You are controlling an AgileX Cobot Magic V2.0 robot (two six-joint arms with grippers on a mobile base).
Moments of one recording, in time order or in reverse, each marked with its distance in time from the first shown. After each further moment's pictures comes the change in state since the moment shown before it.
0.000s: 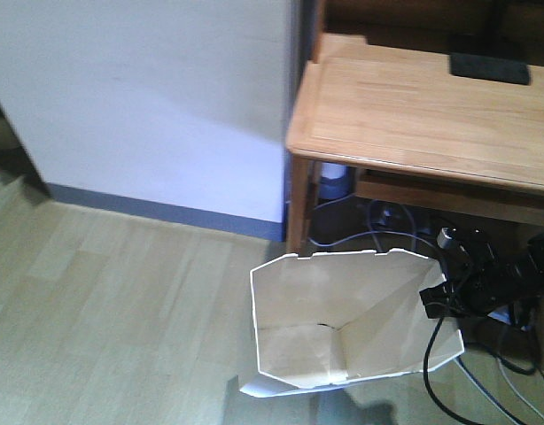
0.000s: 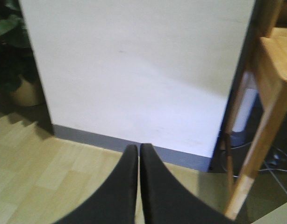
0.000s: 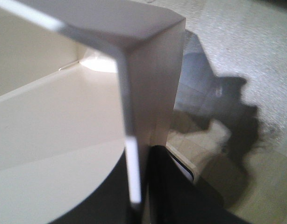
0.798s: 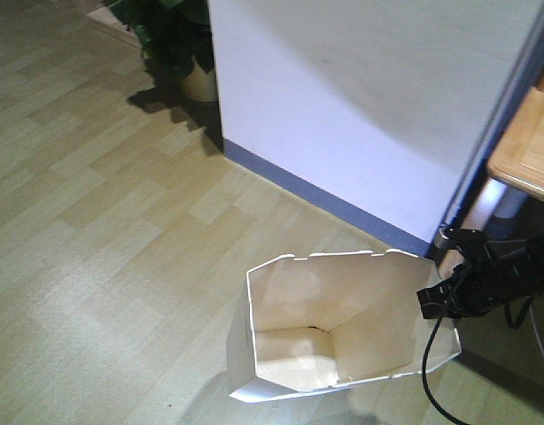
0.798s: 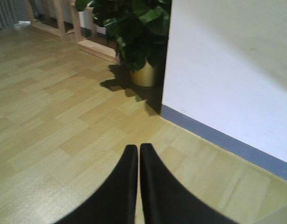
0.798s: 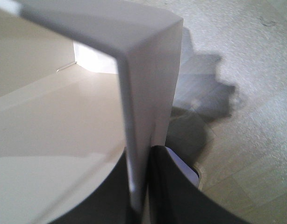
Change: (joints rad) left arm 0.000 0.000 0.000 0.000 0.000 0.000; right arm 0.000 0.000 0.000 0.000 0.025 -0.001
